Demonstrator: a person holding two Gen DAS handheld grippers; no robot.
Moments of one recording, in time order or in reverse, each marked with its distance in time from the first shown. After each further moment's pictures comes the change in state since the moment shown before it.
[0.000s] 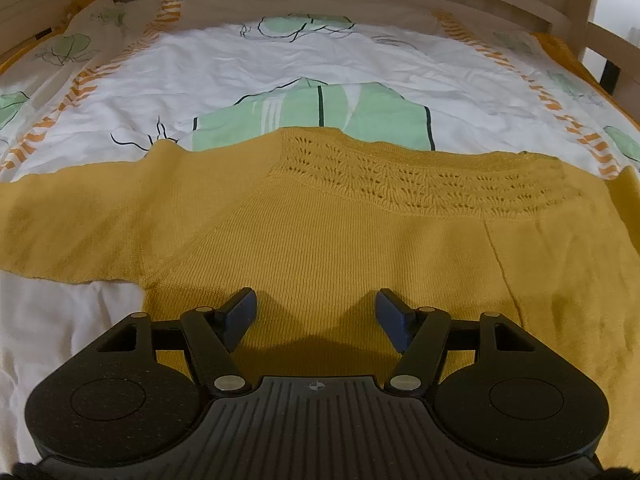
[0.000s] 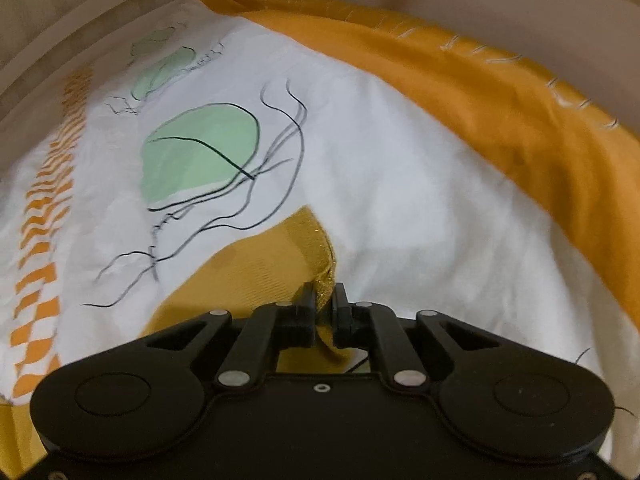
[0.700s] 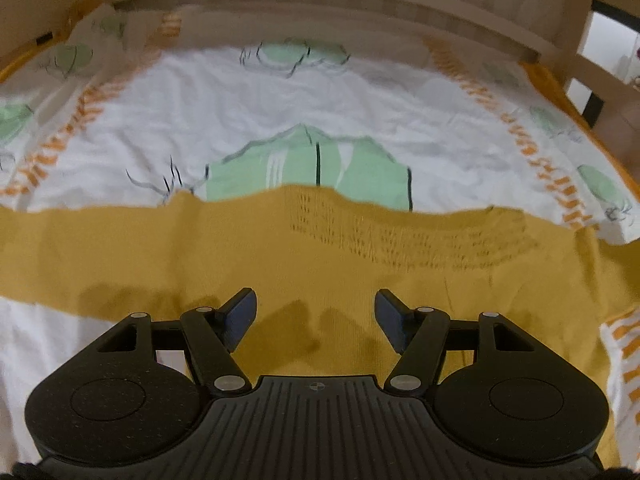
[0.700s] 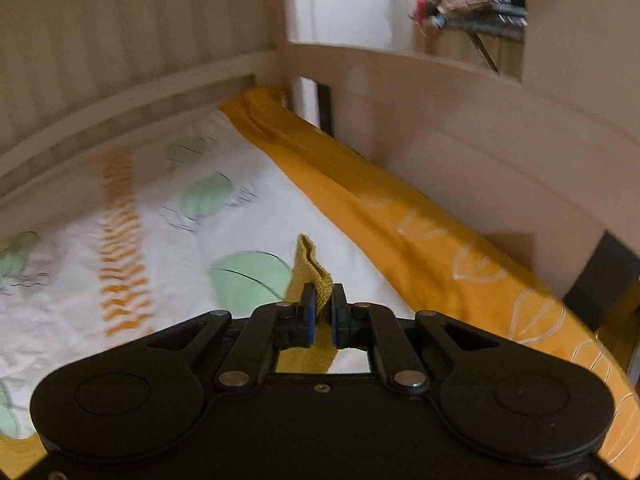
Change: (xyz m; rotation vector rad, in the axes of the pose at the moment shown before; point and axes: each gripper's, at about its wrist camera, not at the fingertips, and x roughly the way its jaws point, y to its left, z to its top) left arm -0.062 0.018 0.040 -0.035 -0.036 -0.062; right arm -0.197 0.044 0.048 -0.047 -0.246 -0.037
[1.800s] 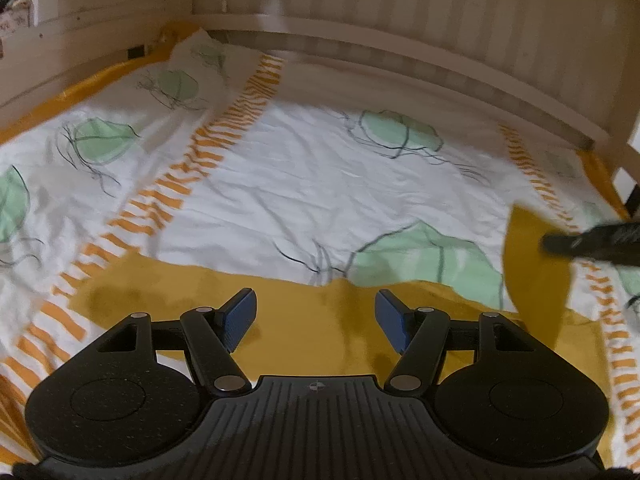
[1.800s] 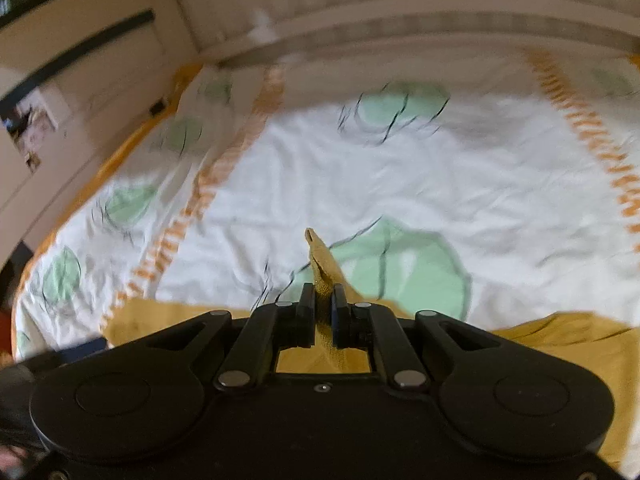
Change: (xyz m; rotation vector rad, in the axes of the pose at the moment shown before) left arm -0.069 0.127 0.047 -0.145 -0.117 0.117; right arm -0.096 0.439 -0.198 -0.407 0.245 0.761
